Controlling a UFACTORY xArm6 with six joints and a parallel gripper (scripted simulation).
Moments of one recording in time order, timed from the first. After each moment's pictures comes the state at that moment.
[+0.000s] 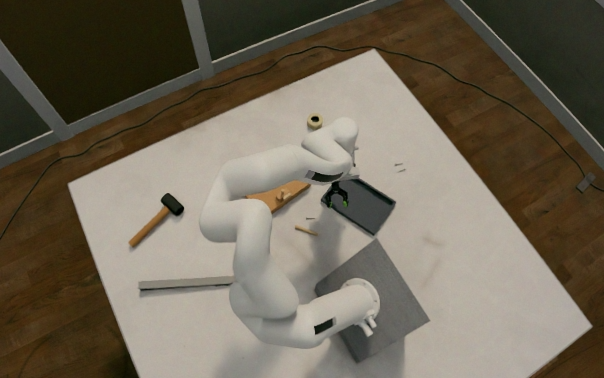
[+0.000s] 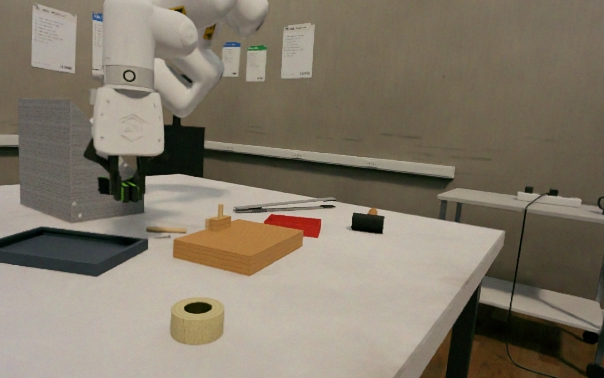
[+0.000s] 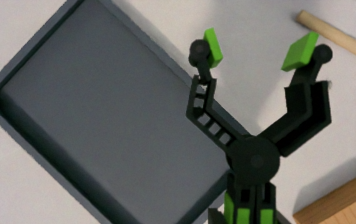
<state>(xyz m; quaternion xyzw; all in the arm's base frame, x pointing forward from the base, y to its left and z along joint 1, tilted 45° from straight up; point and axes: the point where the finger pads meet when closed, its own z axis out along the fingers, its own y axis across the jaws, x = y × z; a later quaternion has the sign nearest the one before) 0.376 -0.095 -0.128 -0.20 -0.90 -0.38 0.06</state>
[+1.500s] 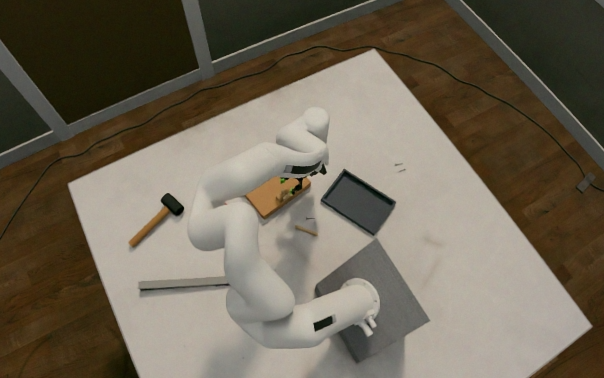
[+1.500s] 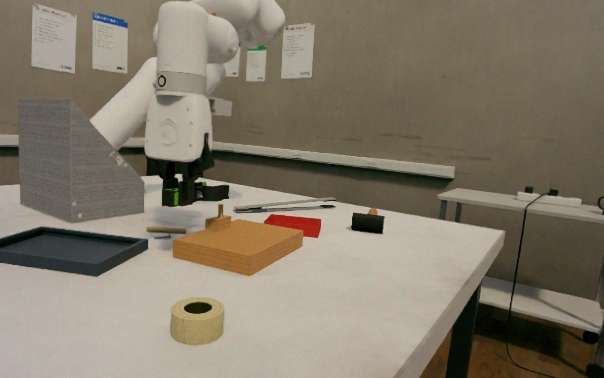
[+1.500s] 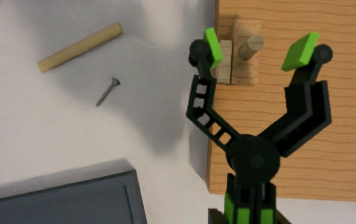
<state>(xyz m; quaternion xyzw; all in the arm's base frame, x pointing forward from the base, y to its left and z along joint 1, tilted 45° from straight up) 0.438 -0.059 -0.095 -0.59 -0.71 -0.30 0.24</state>
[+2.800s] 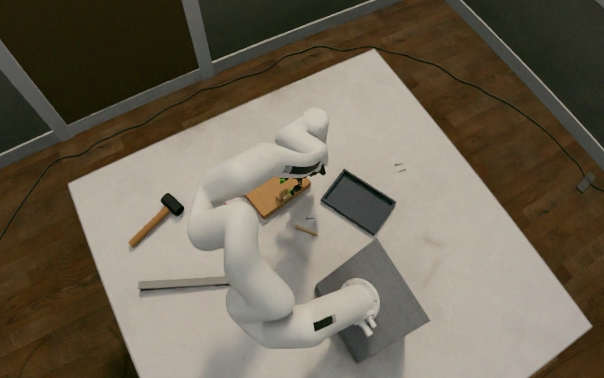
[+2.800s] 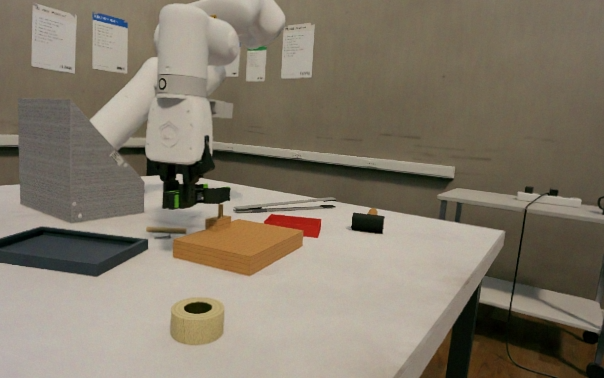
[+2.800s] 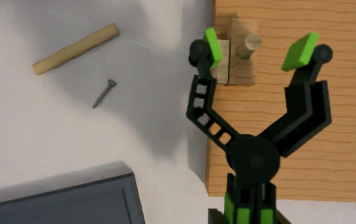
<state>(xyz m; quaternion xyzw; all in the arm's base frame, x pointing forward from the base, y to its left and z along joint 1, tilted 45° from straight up) 0.439 -0.056 -0.097 -0.60 -0.70 -0.30 0.24</state>
